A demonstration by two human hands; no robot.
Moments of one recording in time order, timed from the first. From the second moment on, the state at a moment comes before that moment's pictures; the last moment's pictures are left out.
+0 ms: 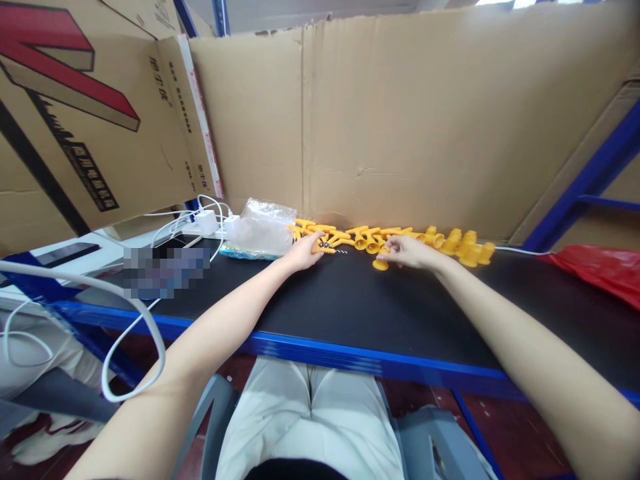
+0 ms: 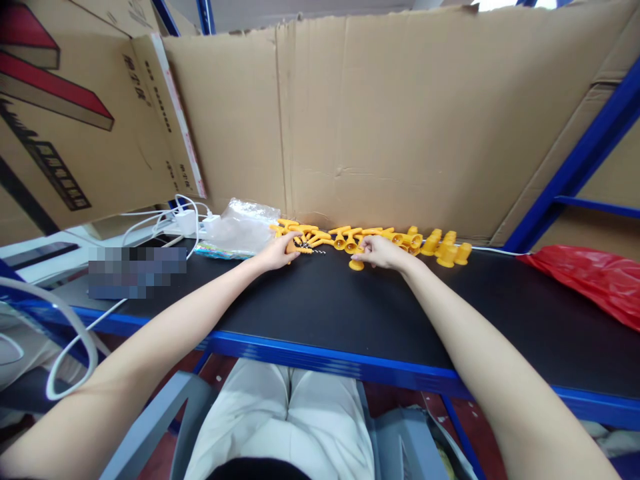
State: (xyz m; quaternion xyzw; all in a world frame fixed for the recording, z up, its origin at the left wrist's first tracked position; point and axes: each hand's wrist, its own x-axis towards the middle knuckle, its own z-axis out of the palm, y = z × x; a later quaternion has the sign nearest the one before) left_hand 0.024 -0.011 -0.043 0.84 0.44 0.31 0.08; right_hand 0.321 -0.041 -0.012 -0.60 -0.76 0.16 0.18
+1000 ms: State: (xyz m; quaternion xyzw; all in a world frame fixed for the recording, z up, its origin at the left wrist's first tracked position) left_hand 0.025 -0.032 -0.025 0.84 0.53 0.15 -0.04; right_hand 0.272 -0.018 -0.025 -0.61 -0.76 0.15 0.16
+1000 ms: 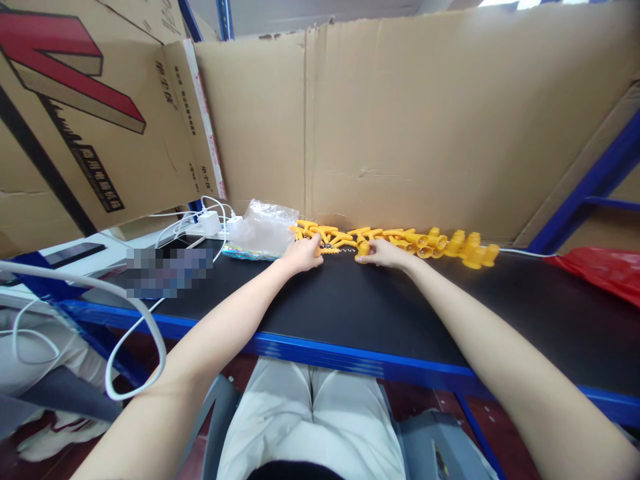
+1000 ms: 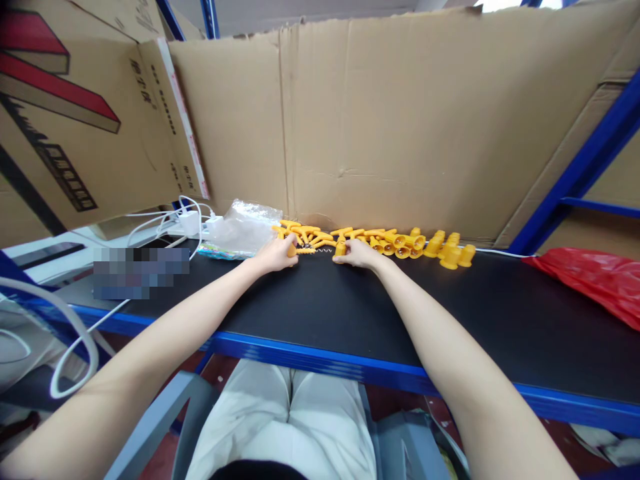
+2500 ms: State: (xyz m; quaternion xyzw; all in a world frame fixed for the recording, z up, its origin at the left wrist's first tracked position) left_hand 0.023 -0.024 -0.033 0.86 0.48 0.19 0.00; right_hand 0.275 -0.032 -0.003 -0.51 -0.78 0.29 0.21
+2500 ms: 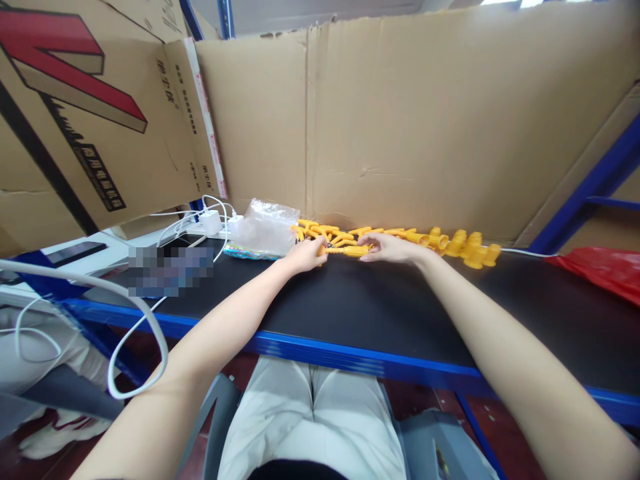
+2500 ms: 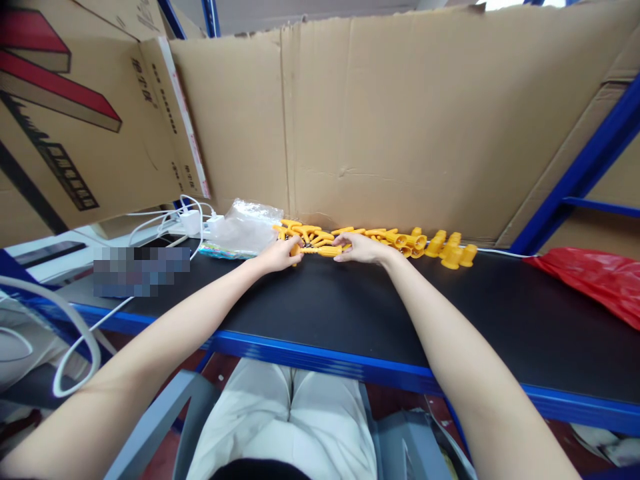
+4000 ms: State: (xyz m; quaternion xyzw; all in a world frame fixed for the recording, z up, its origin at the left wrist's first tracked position) left_hand 0.024 -0.020 -0.034 0.84 0.50 0.23 0.03; right_hand 0.287 -0.031 -0.003 -0.45 -0.70 0.50 0.25
